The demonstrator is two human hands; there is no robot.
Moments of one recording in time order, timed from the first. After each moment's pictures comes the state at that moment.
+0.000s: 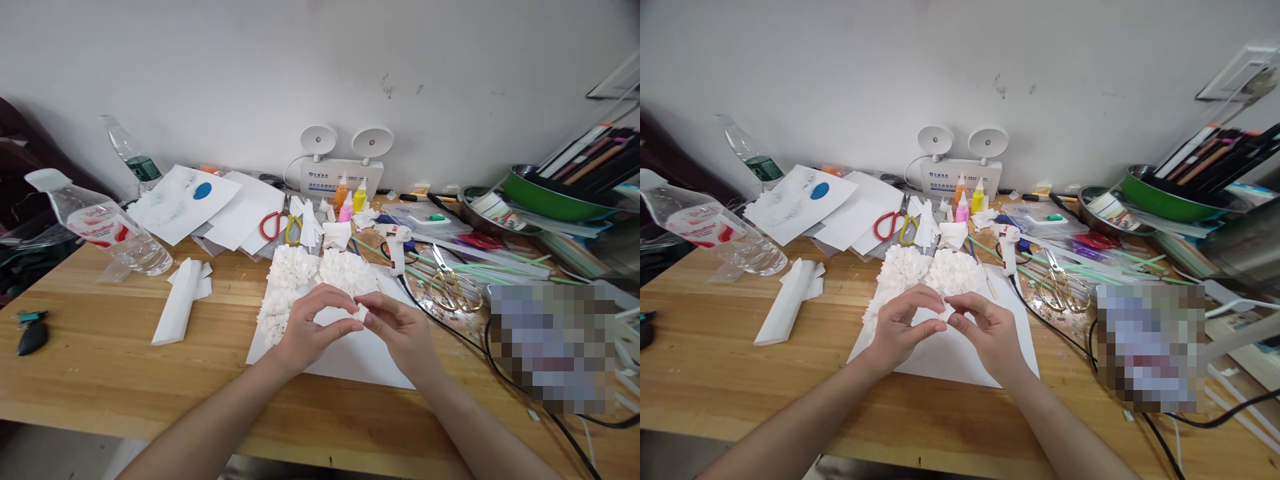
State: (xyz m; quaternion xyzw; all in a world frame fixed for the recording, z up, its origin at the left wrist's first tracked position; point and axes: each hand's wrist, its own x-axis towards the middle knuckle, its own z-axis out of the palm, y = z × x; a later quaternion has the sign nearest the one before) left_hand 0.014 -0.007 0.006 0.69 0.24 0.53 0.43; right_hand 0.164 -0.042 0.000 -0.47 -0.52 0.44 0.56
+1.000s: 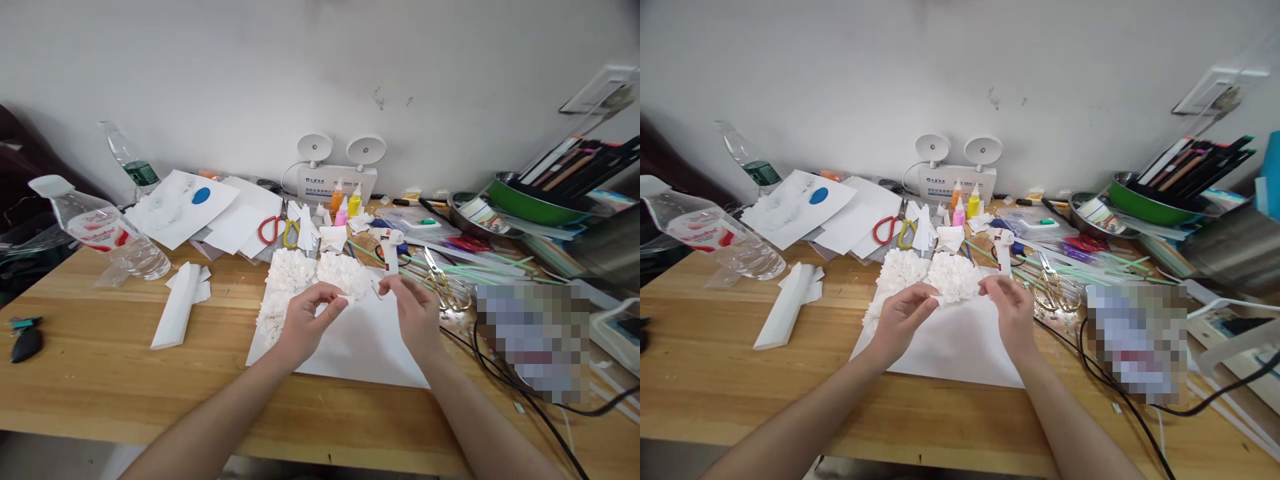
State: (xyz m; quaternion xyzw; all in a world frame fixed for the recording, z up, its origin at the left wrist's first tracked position) left_hand 0.015 -0.006 0.008 0.60 0.34 0.48 0.54; right_hand 0.193 -0.020 -0.011 -0.53 -0.47 0.32 0.64
